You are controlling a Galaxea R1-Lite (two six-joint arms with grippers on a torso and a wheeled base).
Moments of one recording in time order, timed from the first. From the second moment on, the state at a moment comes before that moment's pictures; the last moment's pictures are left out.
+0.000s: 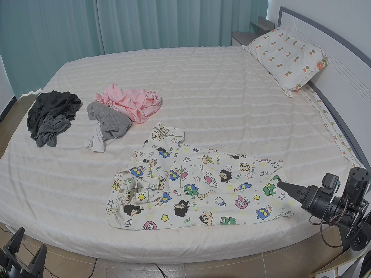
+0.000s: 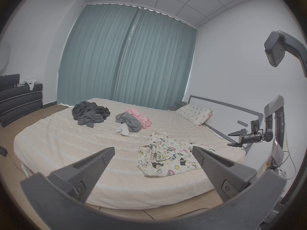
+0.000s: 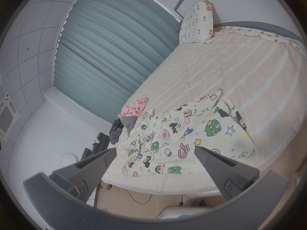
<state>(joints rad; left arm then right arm) -0.35 0.01 -0.02 -0.03 0.15 -0.19 0.27 1.73 -0.02 -1.45 0.28 0.72</state>
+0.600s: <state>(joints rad) -0.39 0.02 -0.08 -0.01 0.14 -0.12 0.27 1.74 -0.02 -1.46 0.28 0.72</state>
